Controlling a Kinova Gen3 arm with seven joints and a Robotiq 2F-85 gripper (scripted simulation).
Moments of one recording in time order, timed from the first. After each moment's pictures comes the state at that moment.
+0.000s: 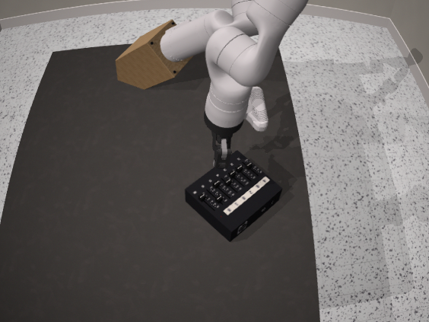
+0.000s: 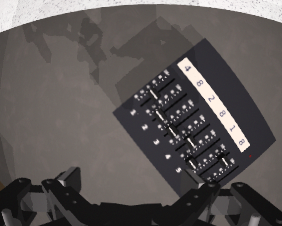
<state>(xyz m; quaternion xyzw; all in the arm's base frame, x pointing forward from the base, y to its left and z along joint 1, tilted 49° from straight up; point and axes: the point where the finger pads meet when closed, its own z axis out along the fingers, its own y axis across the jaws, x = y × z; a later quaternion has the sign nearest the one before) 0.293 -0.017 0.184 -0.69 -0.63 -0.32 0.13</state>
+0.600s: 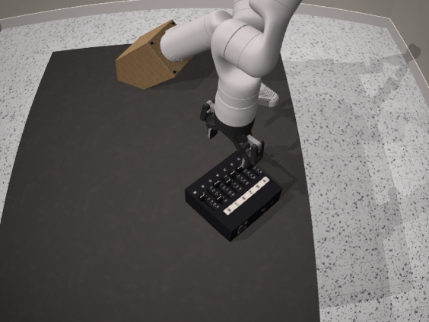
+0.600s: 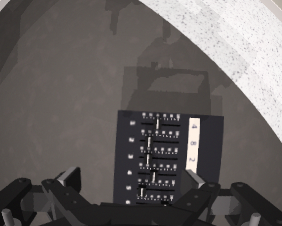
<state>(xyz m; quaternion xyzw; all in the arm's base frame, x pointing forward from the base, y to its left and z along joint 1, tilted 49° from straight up) 0.308 -0.020 0.221 -0.42 -0.83 -0.38 -0.02</state>
